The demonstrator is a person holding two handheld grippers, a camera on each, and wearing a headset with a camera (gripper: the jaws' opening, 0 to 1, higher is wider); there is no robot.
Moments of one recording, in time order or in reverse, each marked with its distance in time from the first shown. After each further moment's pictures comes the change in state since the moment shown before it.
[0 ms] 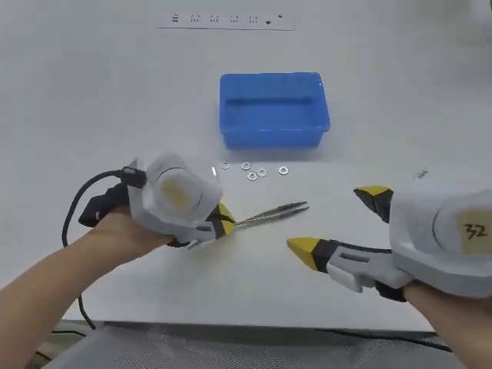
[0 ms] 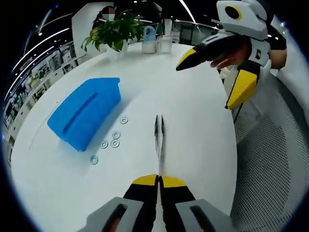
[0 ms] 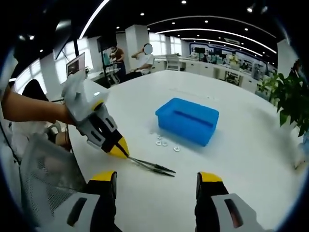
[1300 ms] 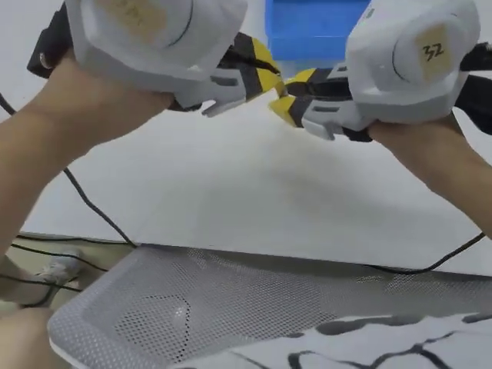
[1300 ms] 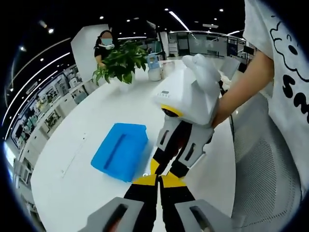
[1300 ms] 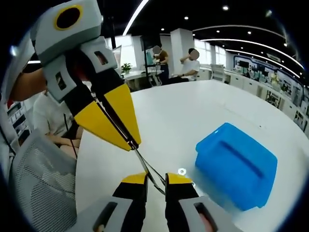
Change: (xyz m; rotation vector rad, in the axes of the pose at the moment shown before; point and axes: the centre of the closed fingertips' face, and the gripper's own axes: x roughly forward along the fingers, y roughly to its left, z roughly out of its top) left arm -0.077 0.046 0.068 0.140 -0.123 0.136; right arm 0.113 0.033 0.061 -0.184 -0.056 0.324
